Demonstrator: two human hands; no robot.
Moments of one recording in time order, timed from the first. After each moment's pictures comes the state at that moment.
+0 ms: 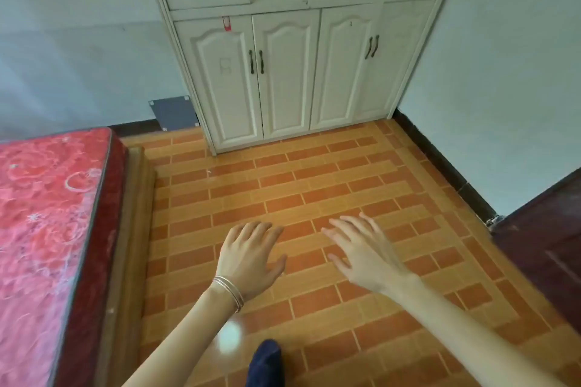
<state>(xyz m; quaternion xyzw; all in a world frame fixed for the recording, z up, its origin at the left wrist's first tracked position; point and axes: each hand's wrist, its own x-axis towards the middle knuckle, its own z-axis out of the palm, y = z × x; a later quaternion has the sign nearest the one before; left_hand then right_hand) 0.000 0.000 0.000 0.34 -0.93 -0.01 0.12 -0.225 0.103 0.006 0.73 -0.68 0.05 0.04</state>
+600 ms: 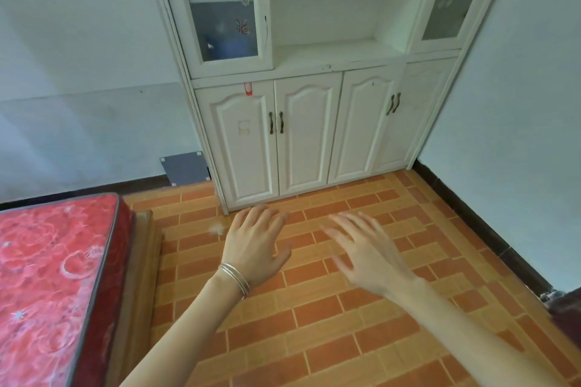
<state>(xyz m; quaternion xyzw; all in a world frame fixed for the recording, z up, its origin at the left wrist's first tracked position) -0.034 -0.290 0.073 0.33 -0.93 0.05 0.17 -0.241 -0.179 0.062 0.73 -0.67 0.10 0.10</state>
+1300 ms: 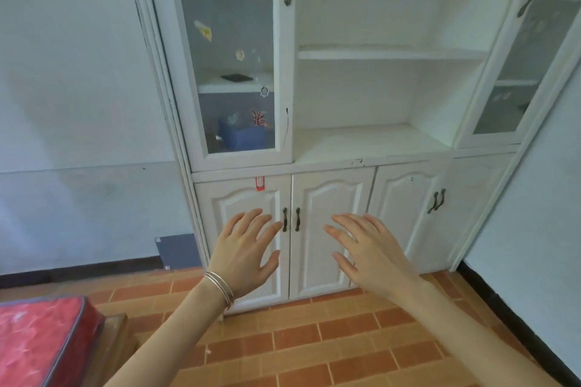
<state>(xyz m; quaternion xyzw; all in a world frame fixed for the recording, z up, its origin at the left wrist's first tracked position) -0.174 -0.659 0.130 0.33 -0.90 0.14 0.24 -0.414 -0.558 0.136 0.74 -0.63 0.14 0.20</state>
